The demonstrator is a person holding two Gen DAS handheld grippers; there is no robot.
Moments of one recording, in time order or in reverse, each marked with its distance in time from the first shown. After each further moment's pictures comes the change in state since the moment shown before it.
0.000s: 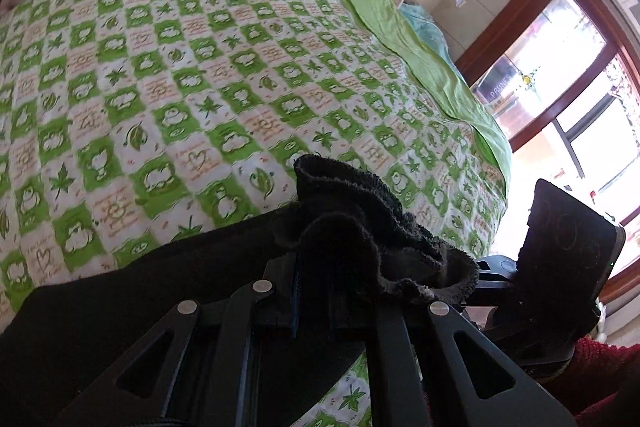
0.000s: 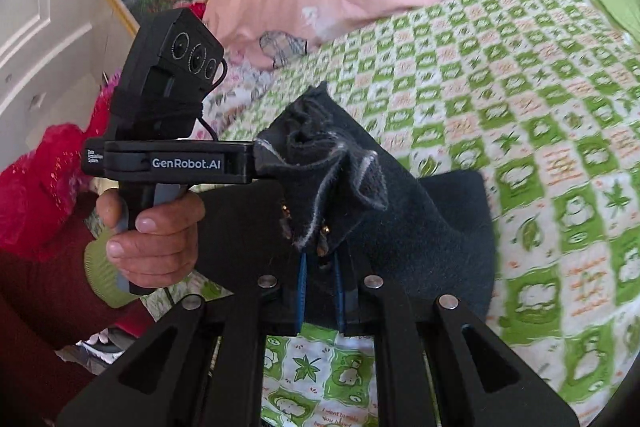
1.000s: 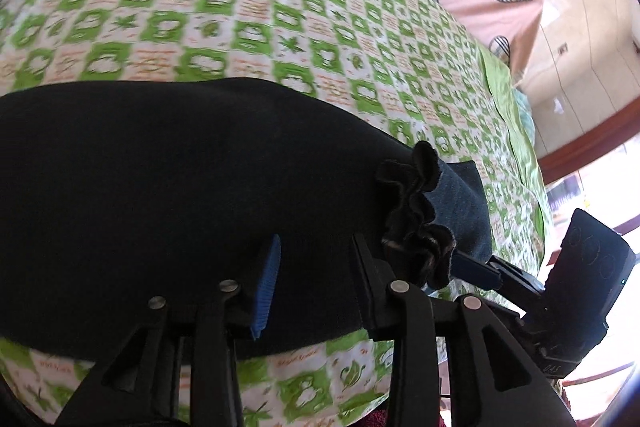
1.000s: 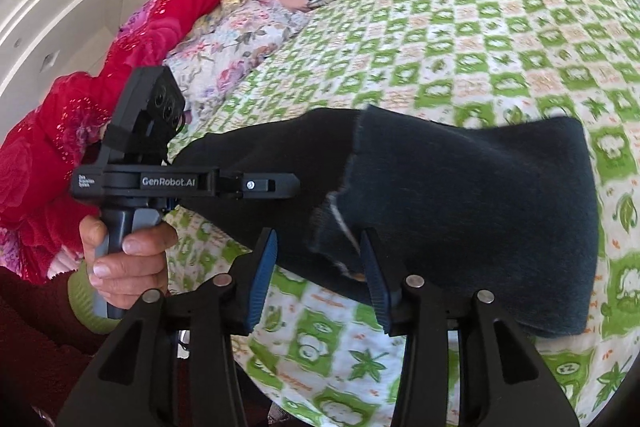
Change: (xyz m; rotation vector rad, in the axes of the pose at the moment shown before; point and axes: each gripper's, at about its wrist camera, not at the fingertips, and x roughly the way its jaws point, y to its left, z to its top) left arm -0.081 0.073 -0.117 -0.480 -0.119 0.200; right arm 0.044 0.044 -0.008 -0.086 0.151 0.088
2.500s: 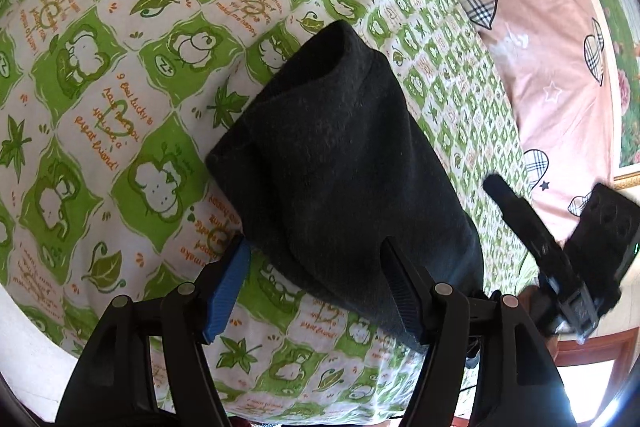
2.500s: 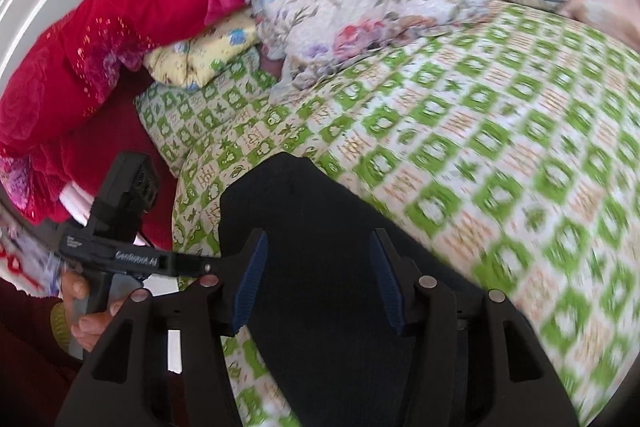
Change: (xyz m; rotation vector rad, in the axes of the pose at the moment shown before) left arm -0.110 0.197 -0.055 -0.681 -0.204 0.065; right arm 0.194 0.136 0.132 -0.439 0.305 0.239
